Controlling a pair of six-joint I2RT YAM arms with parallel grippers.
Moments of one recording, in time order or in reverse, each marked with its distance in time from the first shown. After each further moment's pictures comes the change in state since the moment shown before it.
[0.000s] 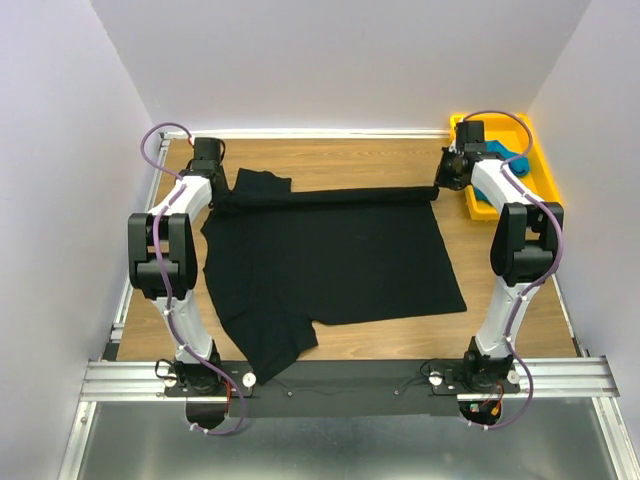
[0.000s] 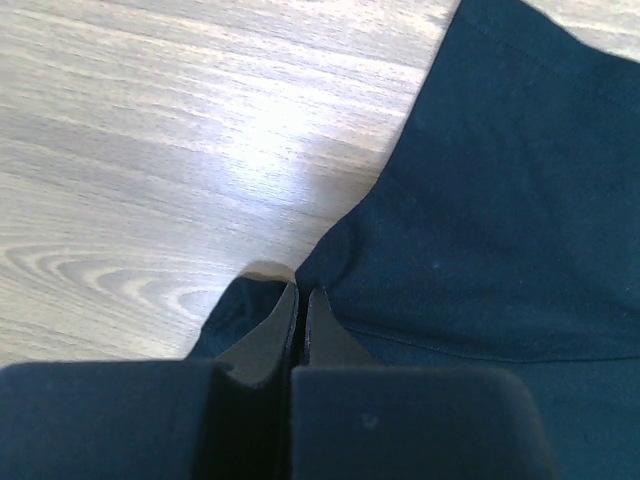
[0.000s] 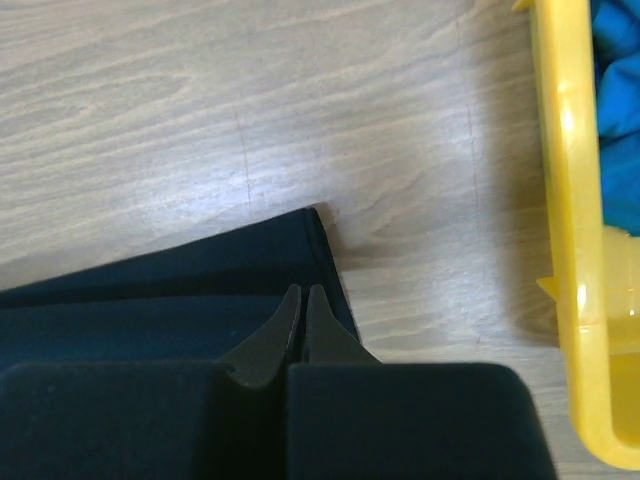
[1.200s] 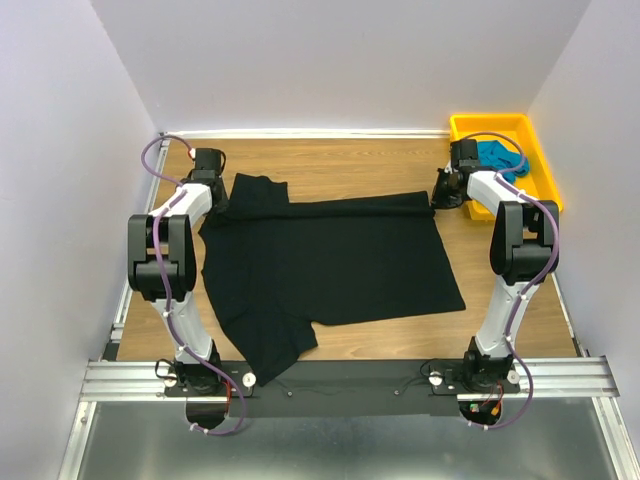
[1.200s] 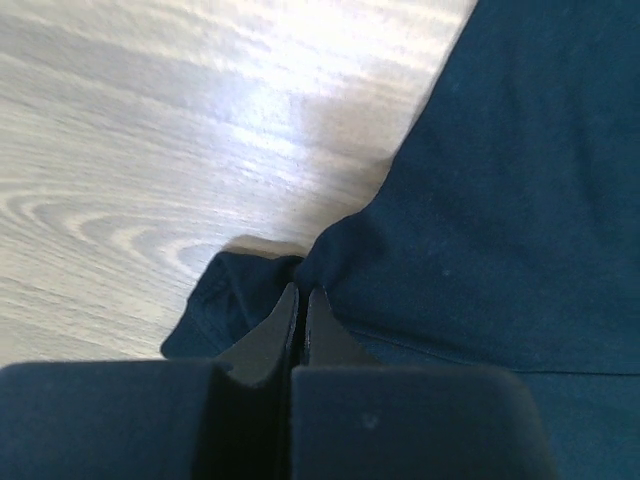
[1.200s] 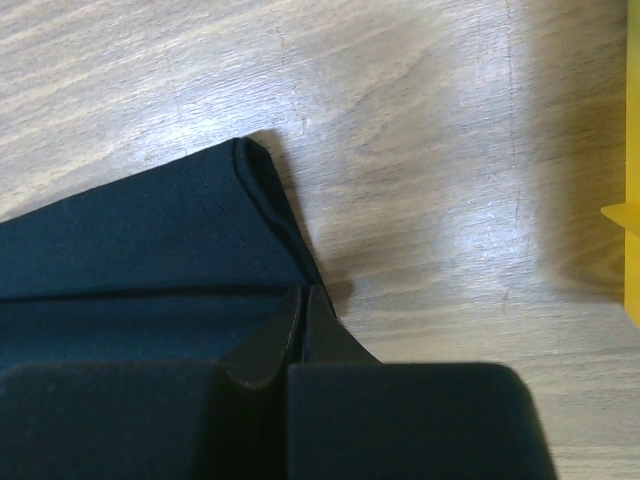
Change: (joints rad) left arm 0.006 -0.010 -0.106 0.012 -0.015 -0.021; right arm 0.000 0.009 -0.148 0.008 -0.026 0.034
